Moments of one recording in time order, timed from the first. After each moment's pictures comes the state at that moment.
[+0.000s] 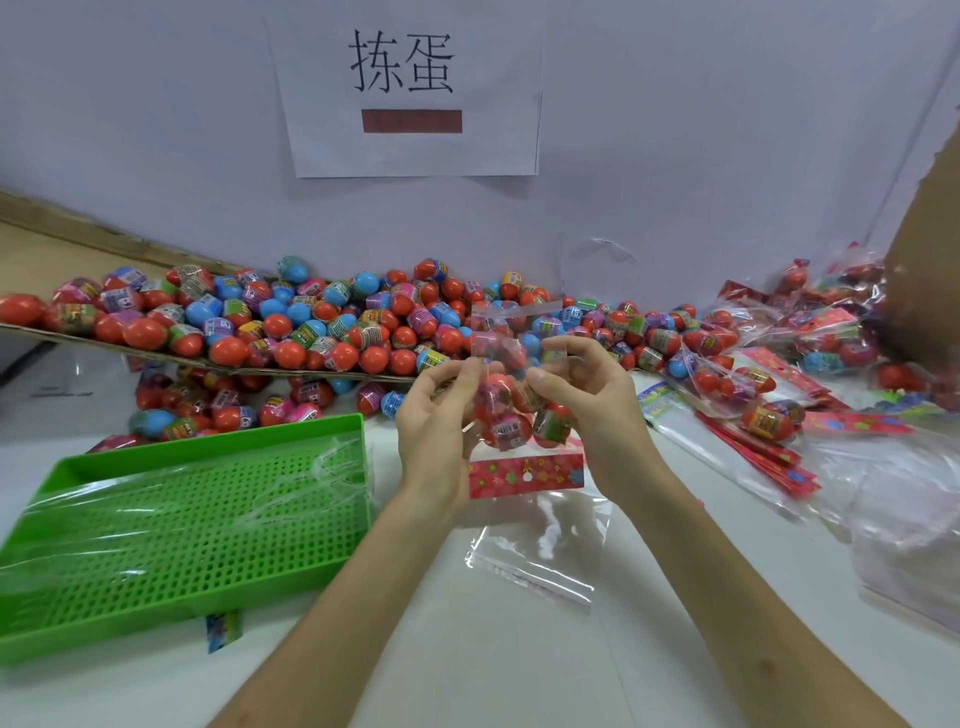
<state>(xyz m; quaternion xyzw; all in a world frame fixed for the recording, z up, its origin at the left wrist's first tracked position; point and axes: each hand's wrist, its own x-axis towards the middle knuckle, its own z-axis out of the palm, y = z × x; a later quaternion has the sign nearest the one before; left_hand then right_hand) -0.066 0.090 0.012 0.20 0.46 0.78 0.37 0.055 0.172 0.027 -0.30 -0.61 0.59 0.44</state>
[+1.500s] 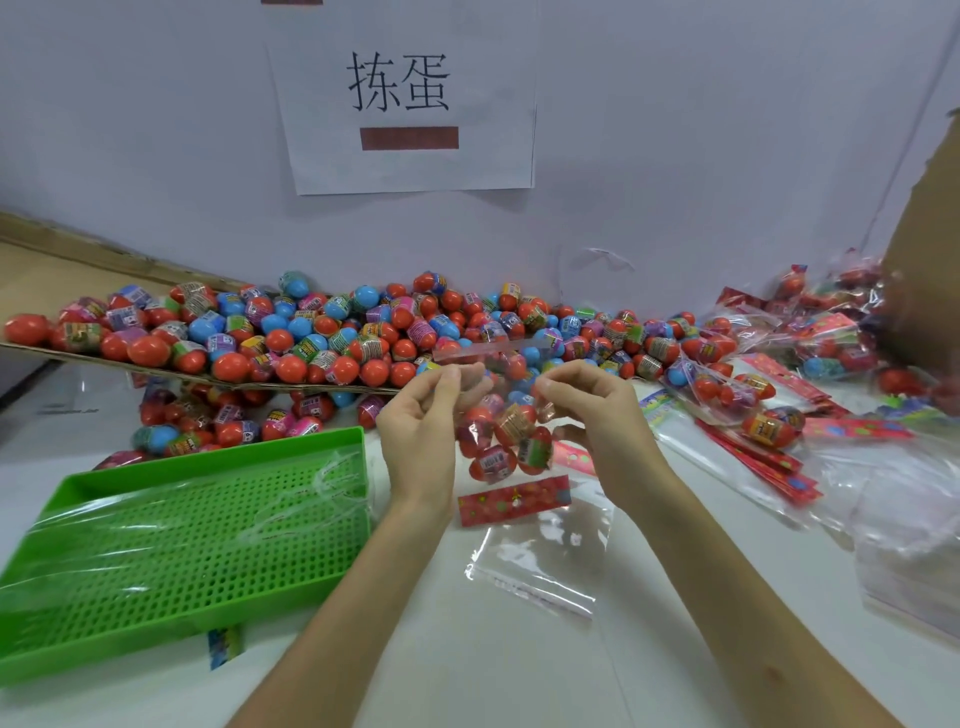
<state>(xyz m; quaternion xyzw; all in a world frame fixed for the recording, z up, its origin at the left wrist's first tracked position) -0.072 0.088 0.014 0.26 0.51 0.78 0.26 0.062 0.178 0.030 -0.34 -0.59 0.61 0.40</state>
